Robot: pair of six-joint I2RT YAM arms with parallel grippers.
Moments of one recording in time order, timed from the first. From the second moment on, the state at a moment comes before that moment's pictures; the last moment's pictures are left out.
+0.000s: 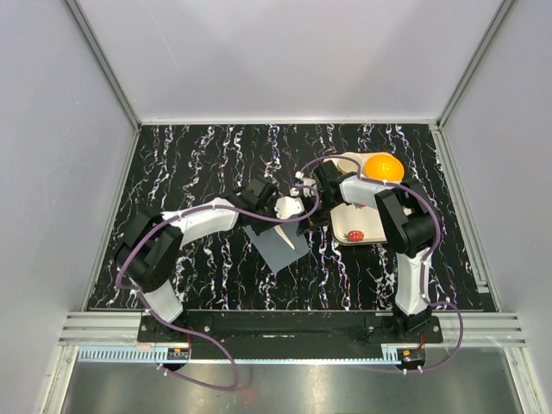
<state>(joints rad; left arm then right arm) -0.68 1.70 1.04 -0.34 0.14 0.57 0.47 2.03 1.26 -0.47 -0.67 0.11</state>
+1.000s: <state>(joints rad) -0.80 1.67 1.00 -0.35 0.13 0.57 0.47 2.05 1.28 -0.49 -0.67 0.11</state>
